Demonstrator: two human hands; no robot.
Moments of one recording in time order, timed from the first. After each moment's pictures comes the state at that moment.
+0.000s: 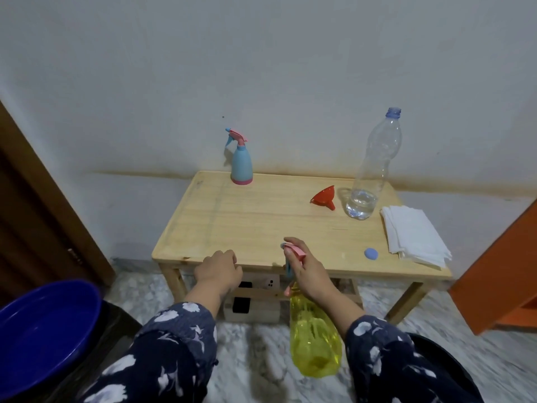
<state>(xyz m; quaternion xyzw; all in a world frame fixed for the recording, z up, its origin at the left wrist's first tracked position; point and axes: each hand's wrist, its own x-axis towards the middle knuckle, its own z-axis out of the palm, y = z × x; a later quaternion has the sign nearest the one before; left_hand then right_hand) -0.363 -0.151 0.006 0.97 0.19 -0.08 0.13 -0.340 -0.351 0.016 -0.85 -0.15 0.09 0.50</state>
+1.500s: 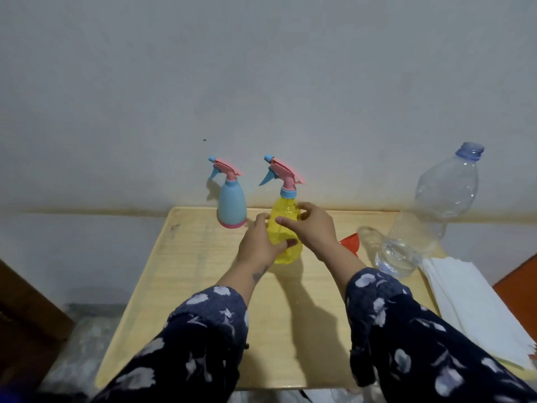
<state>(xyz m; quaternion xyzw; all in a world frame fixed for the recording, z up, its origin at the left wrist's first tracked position) -0.090 -0.135 0.029 0.87 0.10 0.06 0.48 -0.057 -0.252 0.069 -0.89 -0.02 -0.01 0.45</state>
